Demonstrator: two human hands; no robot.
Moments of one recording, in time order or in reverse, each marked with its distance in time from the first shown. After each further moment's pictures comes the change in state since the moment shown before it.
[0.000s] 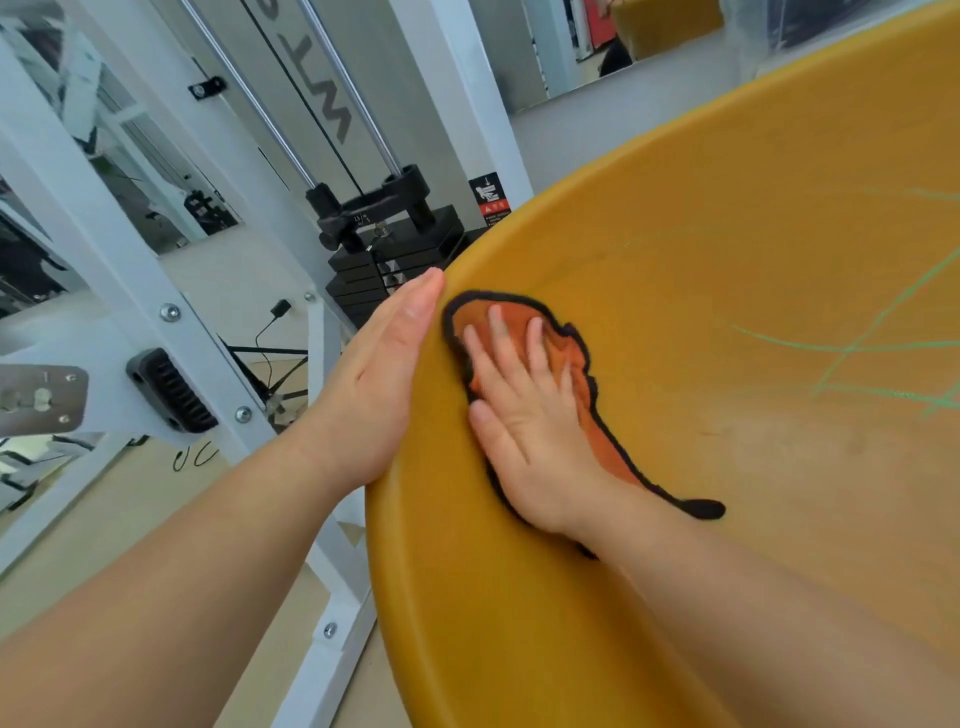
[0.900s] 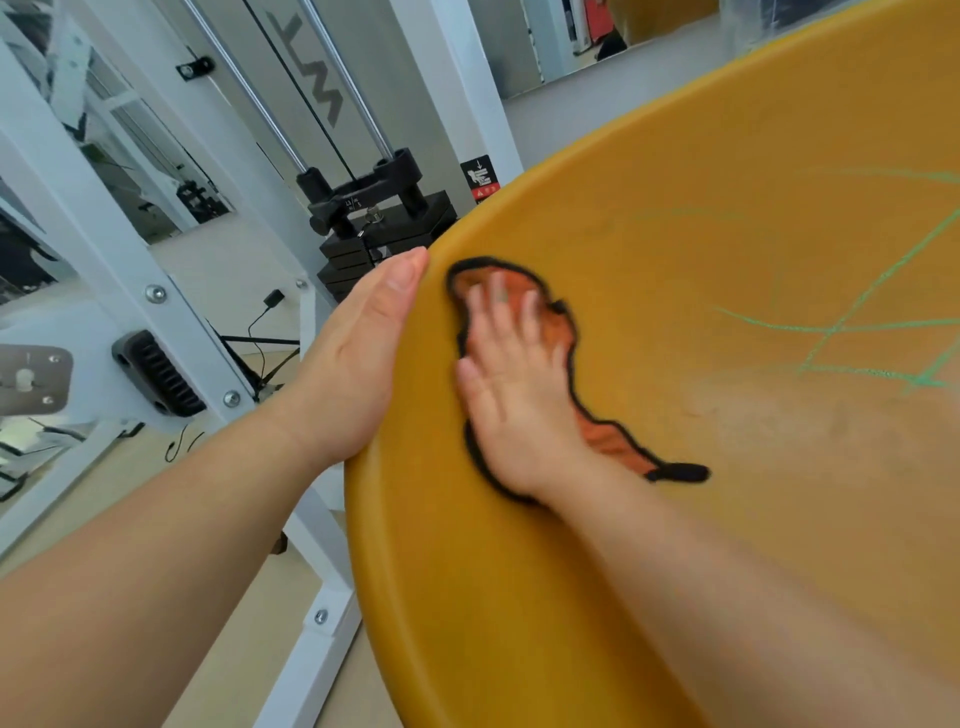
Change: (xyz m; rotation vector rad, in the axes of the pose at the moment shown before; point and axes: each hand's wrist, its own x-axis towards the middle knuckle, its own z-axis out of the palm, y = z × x) left_hand -0.006 0.008 0.005 -0.040 0.001 0.019; right_hand 0.013 -0.003 0.006 -0.007 0.078 0.142
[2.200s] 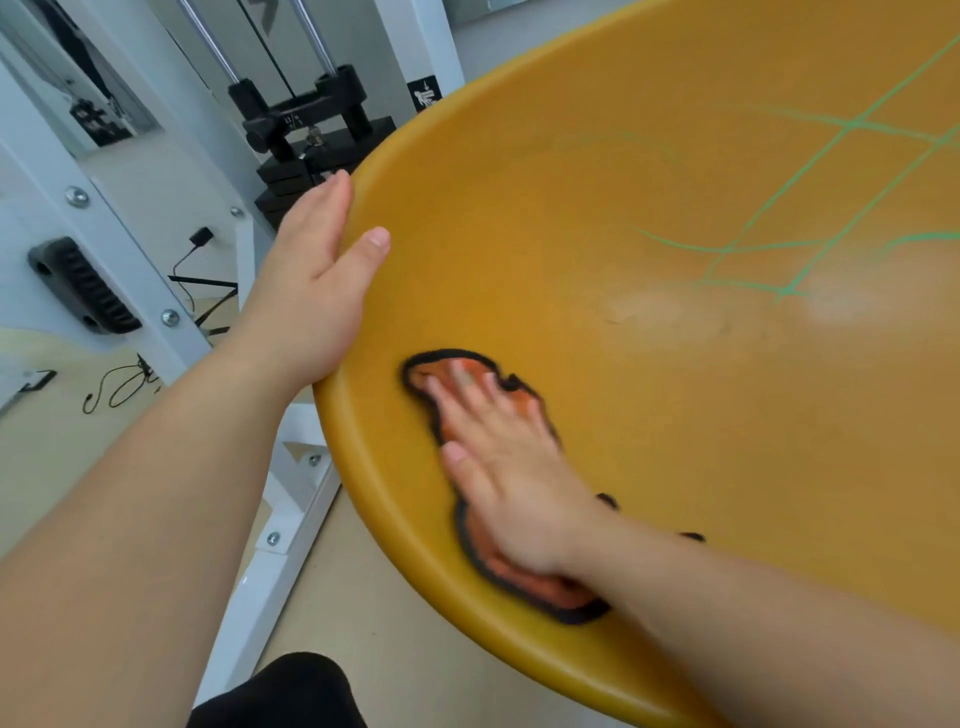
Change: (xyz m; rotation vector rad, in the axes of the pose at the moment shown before) left_hand -0.042 -0.005 0.011 0.302 0.178 -0.021; right_hand -0.157 -0.012 -0.028 -0.080 -0.354 0.064
